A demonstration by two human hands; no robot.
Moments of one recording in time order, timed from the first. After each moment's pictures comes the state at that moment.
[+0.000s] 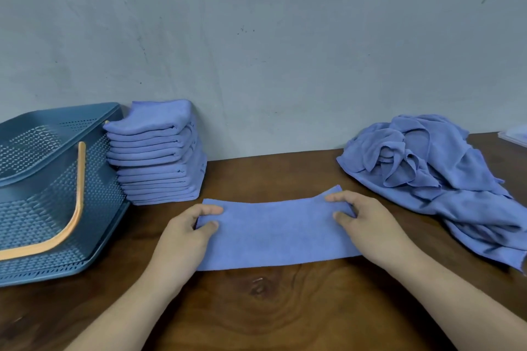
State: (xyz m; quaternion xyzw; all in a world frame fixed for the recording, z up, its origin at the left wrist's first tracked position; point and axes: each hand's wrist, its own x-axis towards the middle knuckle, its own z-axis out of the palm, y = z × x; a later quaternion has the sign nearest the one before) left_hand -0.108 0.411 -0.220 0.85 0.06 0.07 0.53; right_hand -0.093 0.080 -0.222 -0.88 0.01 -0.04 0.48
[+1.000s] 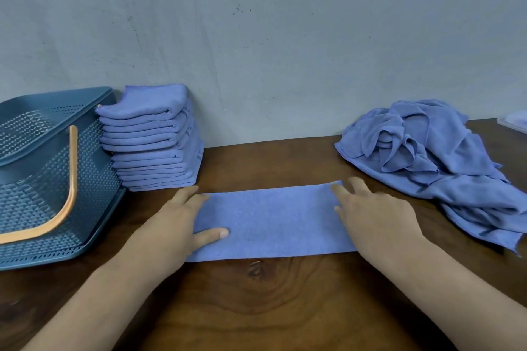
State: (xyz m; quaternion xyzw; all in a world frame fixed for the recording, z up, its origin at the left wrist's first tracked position) left_hand -0.109 0.430 -0.197 0.99 -0.04 -0.03 0.13; right_hand -0.124 0.101 -0.197 -0.99 0.01 -0.06 -0.11
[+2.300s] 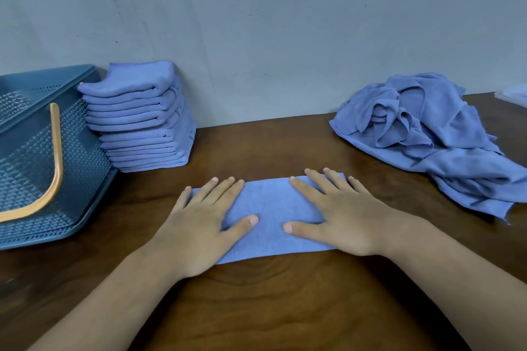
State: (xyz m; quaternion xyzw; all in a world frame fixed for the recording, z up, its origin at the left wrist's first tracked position) left_hand -0.134 0.384 -0.220 0.99 -0.15 -0.04 0.07; right_hand -0.129 0.102 -0.214 -0.98 -0.16 0.12 0.07
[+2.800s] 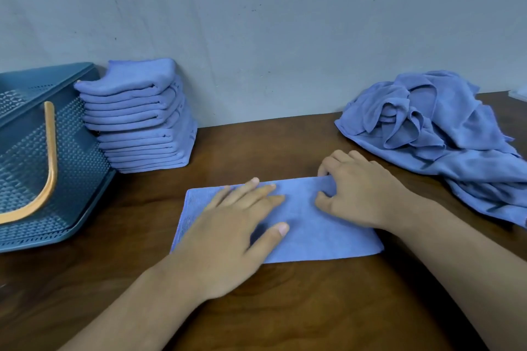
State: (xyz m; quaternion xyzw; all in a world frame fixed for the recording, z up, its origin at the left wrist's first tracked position) left_hand -0.150 0.351 -0.213 0.96 -0.25 0.02 0.12; right_hand -0.089 0.085 -0.210 -0.99 -0.13 -0.04 0.07
